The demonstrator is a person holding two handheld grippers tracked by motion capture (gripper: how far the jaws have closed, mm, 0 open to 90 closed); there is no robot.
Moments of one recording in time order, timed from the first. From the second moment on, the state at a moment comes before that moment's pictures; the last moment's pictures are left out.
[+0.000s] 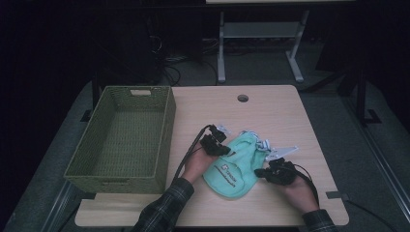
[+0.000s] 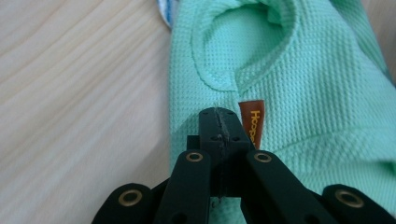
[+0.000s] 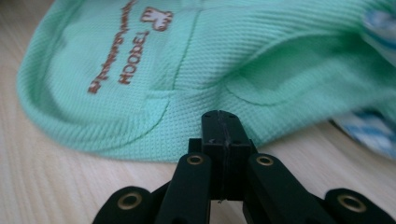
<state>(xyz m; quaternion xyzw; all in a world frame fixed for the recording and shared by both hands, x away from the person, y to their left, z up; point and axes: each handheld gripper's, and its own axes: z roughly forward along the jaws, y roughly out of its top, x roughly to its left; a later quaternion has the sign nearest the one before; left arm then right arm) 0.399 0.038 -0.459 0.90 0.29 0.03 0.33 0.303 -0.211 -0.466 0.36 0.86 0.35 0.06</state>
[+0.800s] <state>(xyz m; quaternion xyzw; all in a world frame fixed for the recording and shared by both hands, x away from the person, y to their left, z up) 0.336 0.044 -0.458 0.92 0.24 -0.01 0.32 0.316 -0.242 -0.463 0.39 0.85 0.34 0.08</state>
